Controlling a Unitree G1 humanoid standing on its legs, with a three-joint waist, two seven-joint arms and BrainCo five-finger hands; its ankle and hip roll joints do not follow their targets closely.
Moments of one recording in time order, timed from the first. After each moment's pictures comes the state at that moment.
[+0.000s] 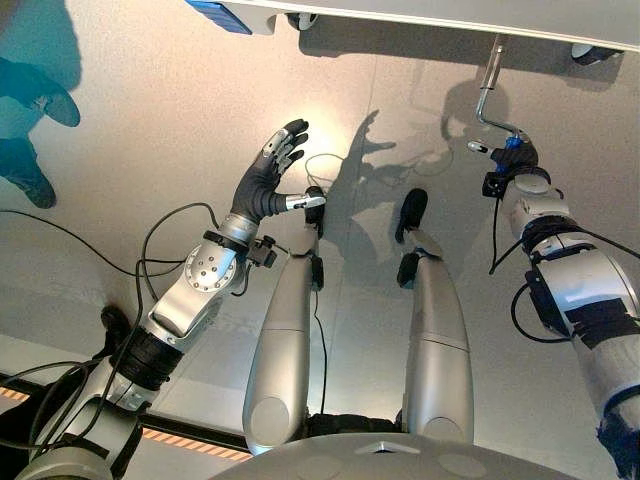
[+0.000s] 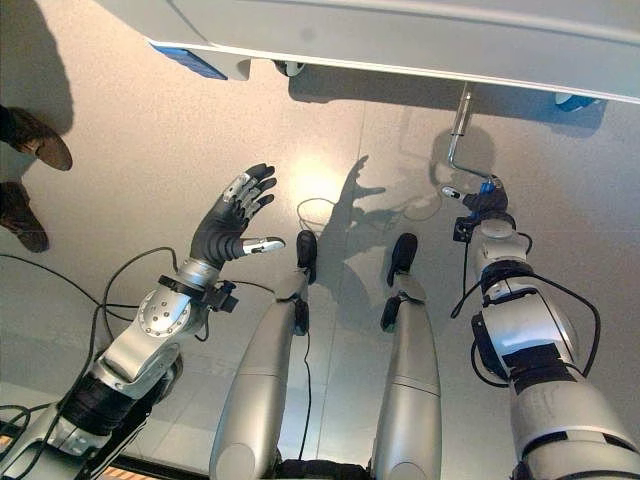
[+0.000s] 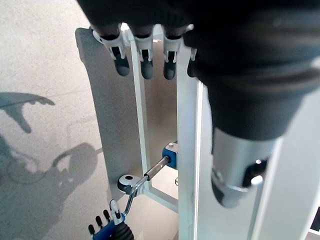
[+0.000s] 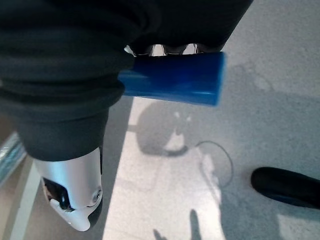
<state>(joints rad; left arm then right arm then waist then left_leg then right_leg) -0.33 0.64 -0.45 -0.15 -0.50 -0.23 0.14 -1.07 -0.53 0.27 1.38 0.54 -0.05 -0.18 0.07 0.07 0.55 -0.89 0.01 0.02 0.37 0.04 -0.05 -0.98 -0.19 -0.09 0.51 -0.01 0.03</state>
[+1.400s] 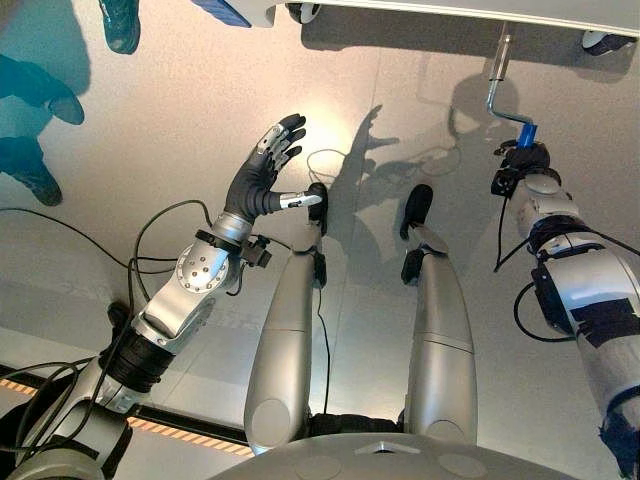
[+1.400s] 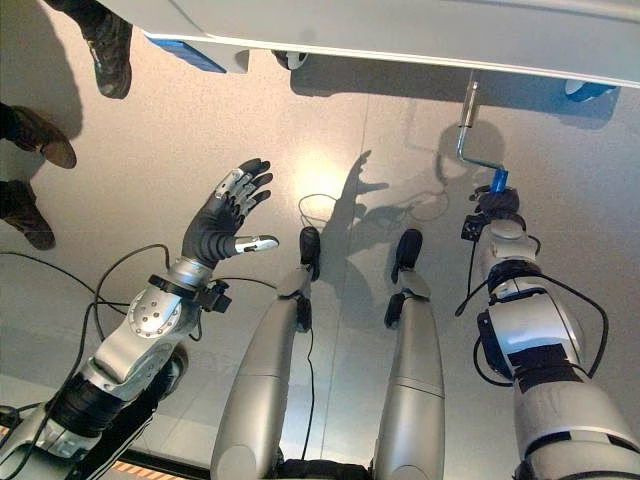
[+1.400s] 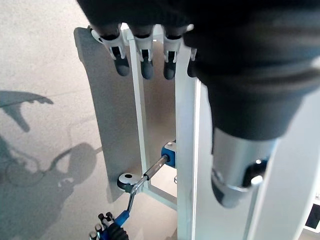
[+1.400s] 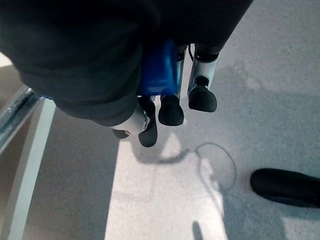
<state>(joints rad) -0.32 0.70 -0.45 -0.18 -0.55 -0.25 0.13 -1.08 -0.56 0.24 1.40 0.58 -0.05 -0.19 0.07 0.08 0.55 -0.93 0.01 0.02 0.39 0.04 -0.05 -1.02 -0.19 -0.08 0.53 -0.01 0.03</state>
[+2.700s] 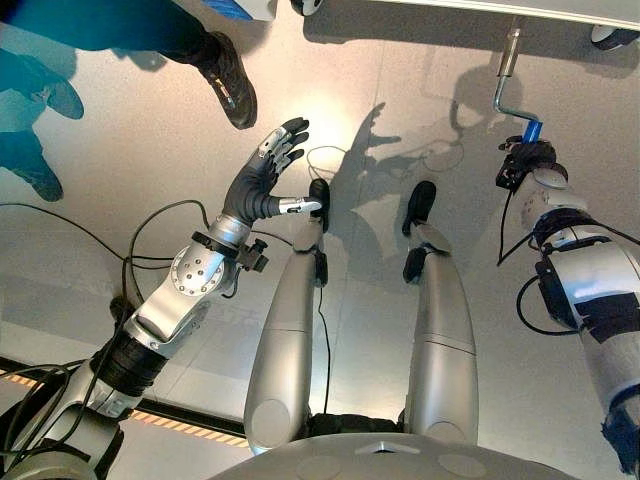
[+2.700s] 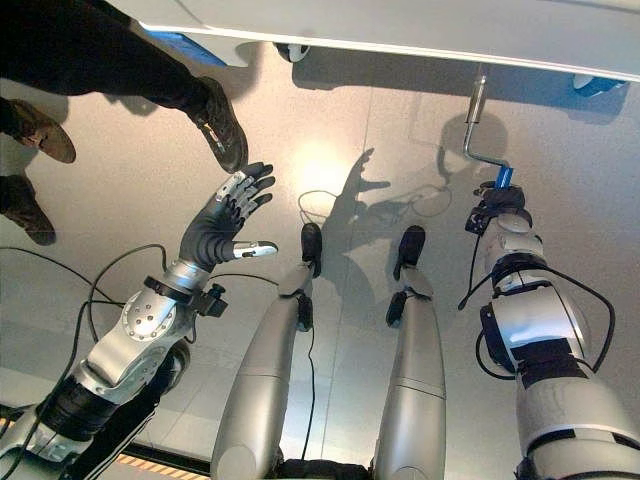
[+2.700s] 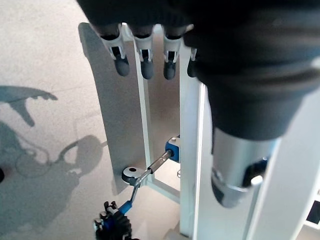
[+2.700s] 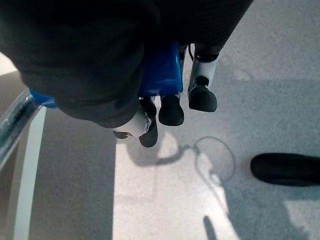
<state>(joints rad) -0.31 0.72 -0.45 -0.22 -0.57 -0.25 0.12 -1.12 -0.57 0.25 1.42 0.73 -0.03 -0.18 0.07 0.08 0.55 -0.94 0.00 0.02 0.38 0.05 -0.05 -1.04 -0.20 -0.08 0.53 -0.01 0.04</state>
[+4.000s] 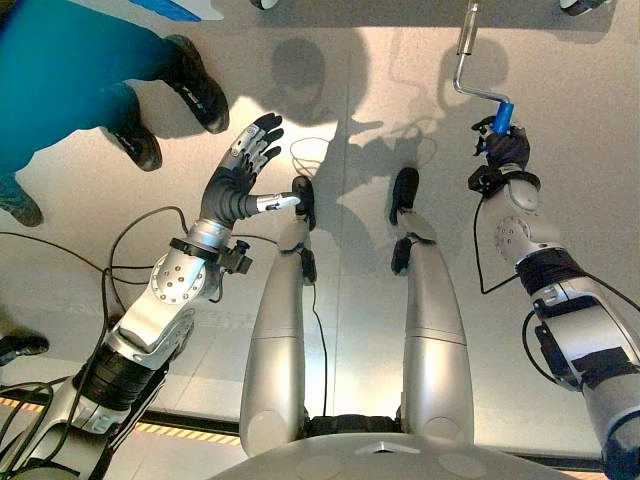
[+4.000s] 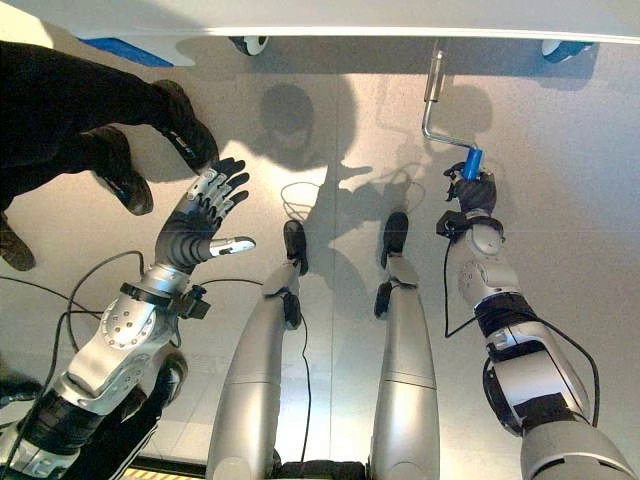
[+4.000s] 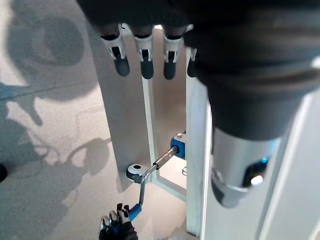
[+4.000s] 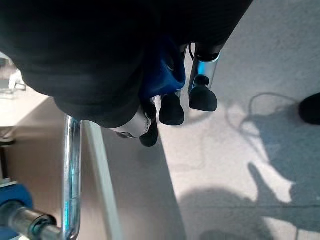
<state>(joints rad) -0.21 0.76 -0.35 -0.27 -0.57 -0.25 0.14 -0.73 -0.56 0.28 0.66 0.90 -0.20 -0.29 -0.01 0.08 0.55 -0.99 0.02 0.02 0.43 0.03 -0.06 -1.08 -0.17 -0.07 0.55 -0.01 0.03</state>
